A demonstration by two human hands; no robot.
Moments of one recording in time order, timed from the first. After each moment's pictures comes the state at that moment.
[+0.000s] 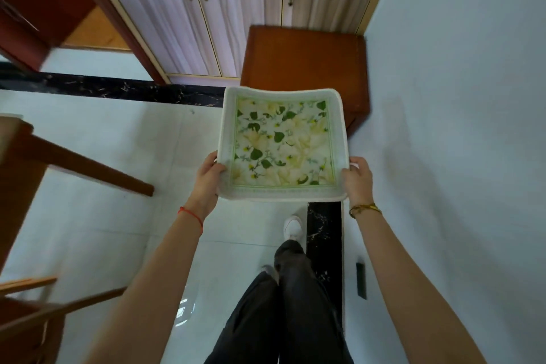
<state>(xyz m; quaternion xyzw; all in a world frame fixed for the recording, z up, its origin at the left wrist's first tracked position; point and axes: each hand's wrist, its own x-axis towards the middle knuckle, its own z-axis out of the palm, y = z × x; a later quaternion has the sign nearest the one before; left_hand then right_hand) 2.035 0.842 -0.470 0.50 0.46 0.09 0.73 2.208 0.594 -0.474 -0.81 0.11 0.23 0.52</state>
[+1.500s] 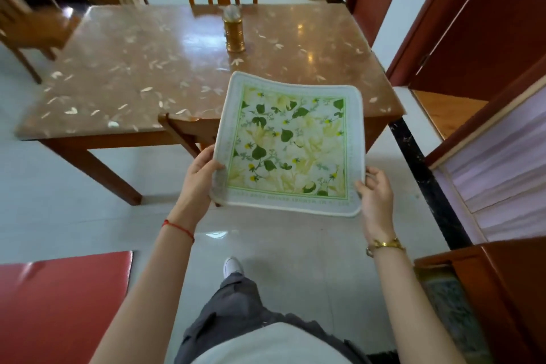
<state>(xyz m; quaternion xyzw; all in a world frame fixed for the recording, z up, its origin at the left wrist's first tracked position) 1.520 0.644 -0.254 0.19 0.60 0.61 0.47 1.808 0.741 -0.273 -0.57 -0.46 0.52 0.44</state>
